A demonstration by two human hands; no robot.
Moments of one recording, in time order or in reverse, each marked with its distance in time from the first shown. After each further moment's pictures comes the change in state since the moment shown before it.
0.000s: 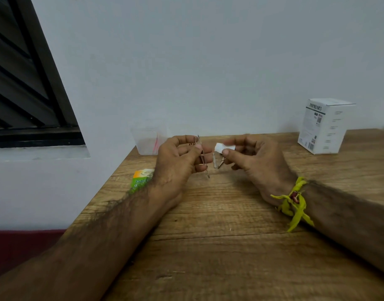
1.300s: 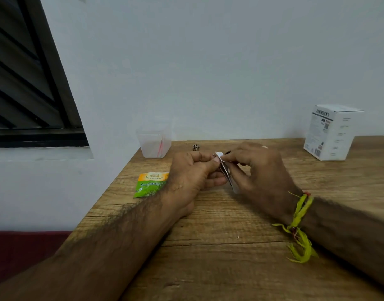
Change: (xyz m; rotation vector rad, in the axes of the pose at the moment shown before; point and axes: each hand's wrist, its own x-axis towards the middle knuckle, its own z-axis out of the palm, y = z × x) left_hand -0.003 -0.008 0.008 -0.044 -0.092 -0.169; right_hand -0.007 -0.001 0.002 -0.688 -0.065 -0.724
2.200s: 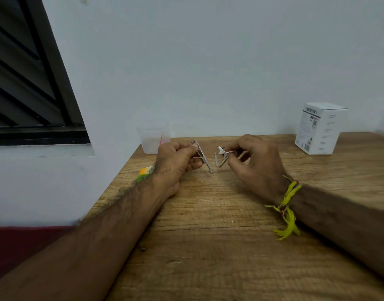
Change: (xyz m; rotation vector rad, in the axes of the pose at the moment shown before) left_hand 0.022 0.005 -0.023 0.034 0.202 0.005; right_hand 0.000 0.002 -0.003 0.098 0.071 0.178
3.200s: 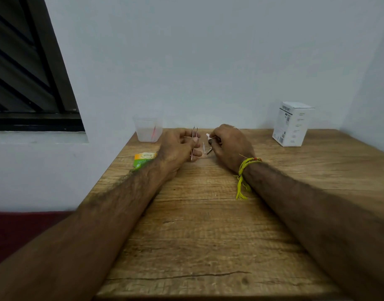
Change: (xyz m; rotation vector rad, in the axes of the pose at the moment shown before) left_hand -0.029 0.007 0.006 0.305 -0.154 0.175; right_hand 0.019 0.010 0.012 -0.375 -0.256 0.076
